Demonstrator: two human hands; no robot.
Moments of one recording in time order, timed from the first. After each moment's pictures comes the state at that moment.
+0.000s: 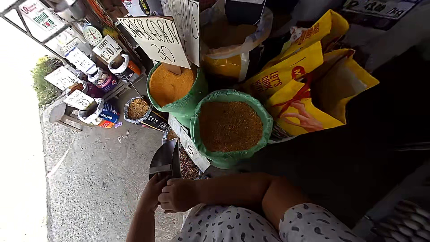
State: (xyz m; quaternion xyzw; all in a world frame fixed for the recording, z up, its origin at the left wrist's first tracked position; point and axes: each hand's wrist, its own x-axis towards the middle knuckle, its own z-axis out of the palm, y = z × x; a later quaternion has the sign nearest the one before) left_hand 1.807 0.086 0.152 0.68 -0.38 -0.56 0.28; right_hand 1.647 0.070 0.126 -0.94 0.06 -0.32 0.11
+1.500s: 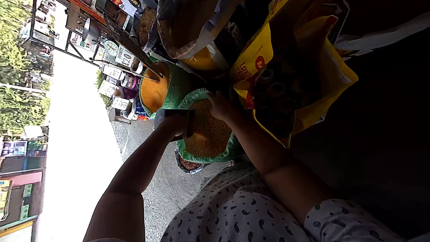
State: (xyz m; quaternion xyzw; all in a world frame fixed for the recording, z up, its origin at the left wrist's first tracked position) left_hand 1.466 -0.139 0.206 0.55 -0.64 -0.07 -0.53; right_hand 1.307 -0.151 0.065 -0.65 0.60 -0.18 0.43
